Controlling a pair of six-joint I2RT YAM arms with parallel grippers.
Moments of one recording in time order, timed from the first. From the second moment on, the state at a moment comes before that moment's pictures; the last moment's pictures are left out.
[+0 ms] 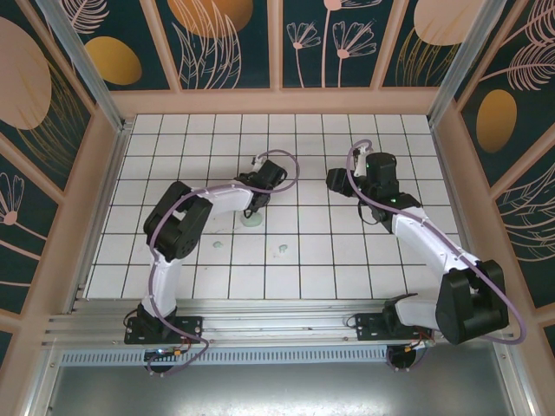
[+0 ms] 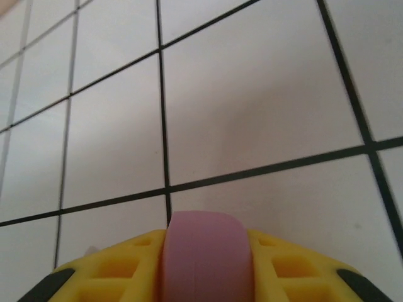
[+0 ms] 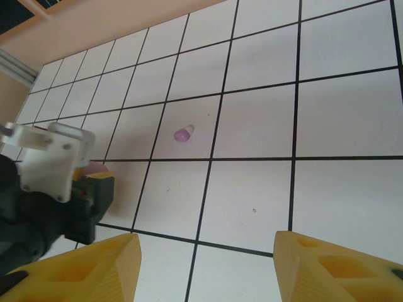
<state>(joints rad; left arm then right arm) -0.67 2.13 1.38 -0.26 -0.71 -0.17 0.30 1.27 0.83 -0.12 -0.22 0.42</state>
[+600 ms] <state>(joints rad) -0.72 2.14 1.44 -0.38 -0.68 -0.22 0.30 1.35 0.87 -0.12 -0.25 0.44</state>
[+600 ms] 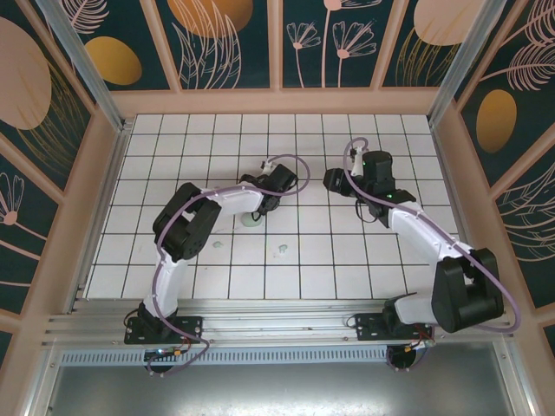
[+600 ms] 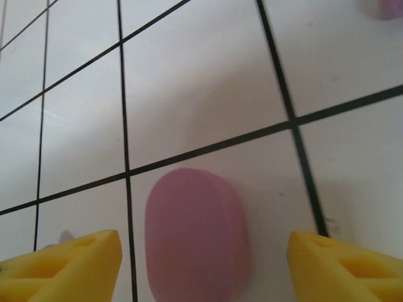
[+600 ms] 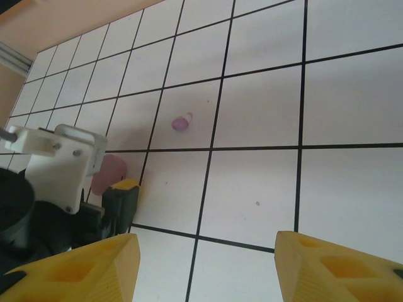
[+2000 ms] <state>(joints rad) -0.26 1.62 1.06 -0.30 -0.02 -0.40 0.80 2.37 1.88 -0.53 0.12 0.57</state>
